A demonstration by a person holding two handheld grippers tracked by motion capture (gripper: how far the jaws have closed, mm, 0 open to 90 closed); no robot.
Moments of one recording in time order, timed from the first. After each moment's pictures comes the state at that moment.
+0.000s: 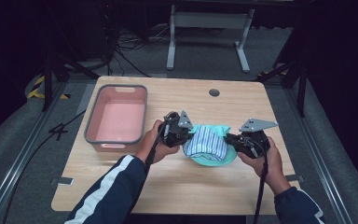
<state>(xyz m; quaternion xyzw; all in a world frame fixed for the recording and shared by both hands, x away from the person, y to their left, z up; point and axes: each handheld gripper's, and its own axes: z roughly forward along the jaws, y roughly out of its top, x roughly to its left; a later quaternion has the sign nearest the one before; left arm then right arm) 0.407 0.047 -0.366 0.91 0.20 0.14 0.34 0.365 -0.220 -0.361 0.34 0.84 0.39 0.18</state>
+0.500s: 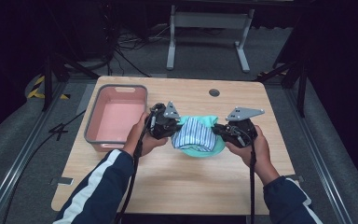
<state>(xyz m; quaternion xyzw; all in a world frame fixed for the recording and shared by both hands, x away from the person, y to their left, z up) 0.416 0.083 -0.347 0.90 0.22 0.16 0.34 0.385 -0.183 -0.339 0.32 0.84 0.40 0.19</state>
